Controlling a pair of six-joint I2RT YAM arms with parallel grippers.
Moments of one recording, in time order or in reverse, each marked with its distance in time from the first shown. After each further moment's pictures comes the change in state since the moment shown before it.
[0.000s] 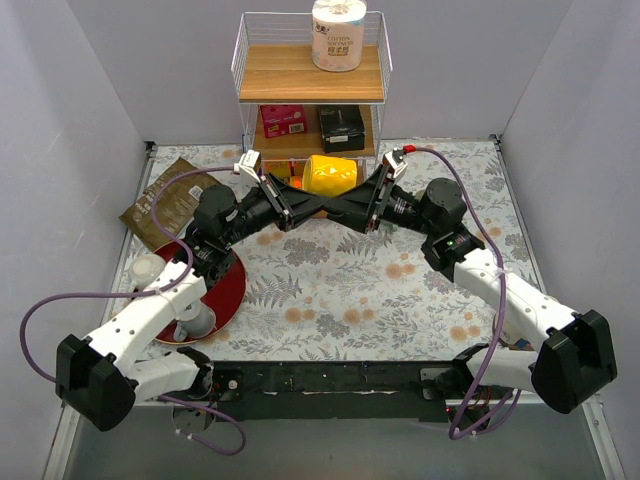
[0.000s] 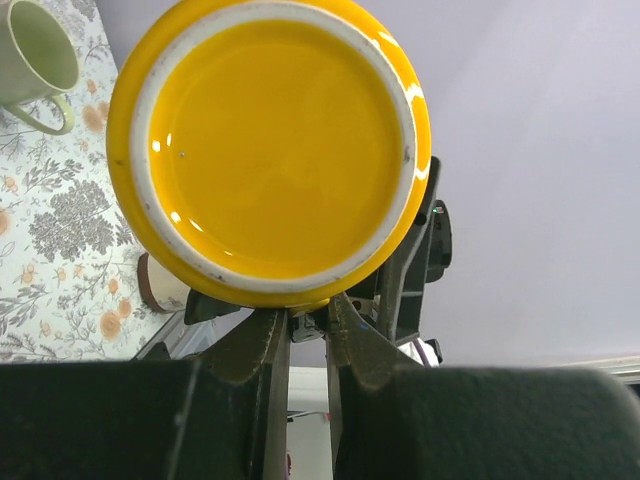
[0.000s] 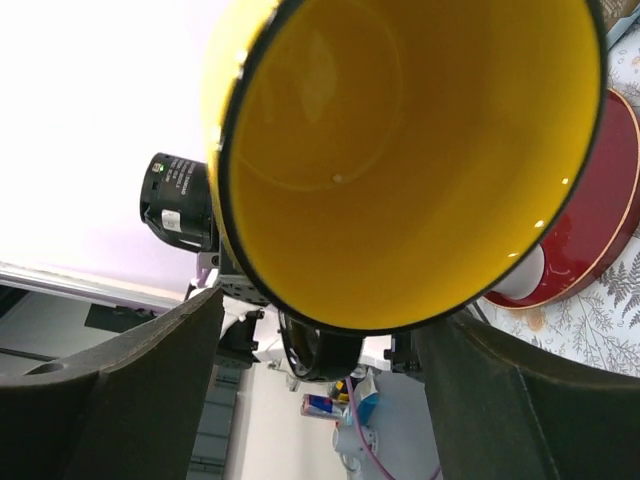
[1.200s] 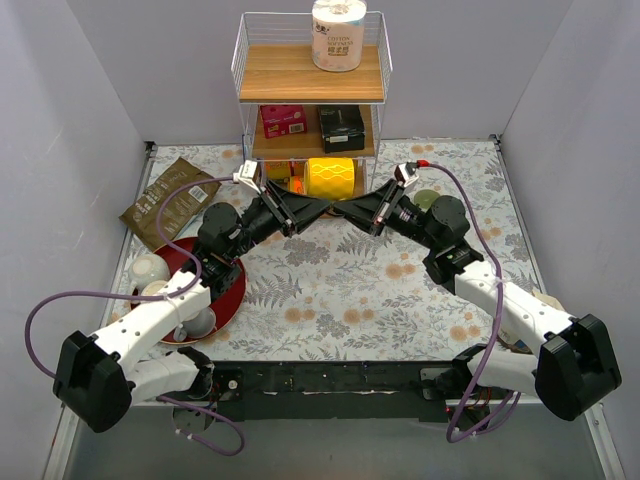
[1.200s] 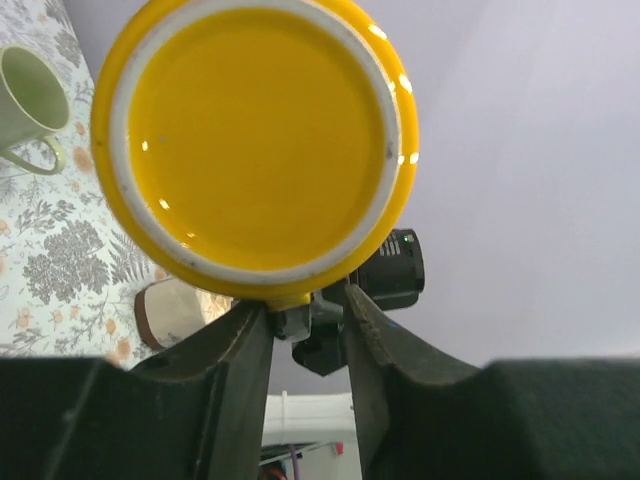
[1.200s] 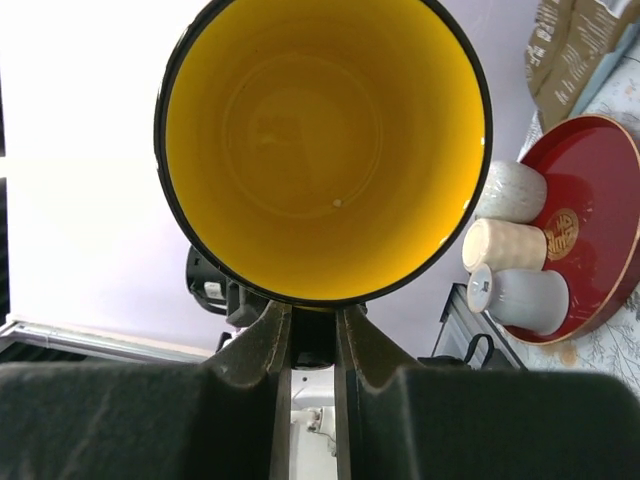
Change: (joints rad) left arm -0.048 -0.011 -0.143 0.254 -0.116 0.003; right arm -0.006 -0.042 -0.156 0.200 0.160 0.165
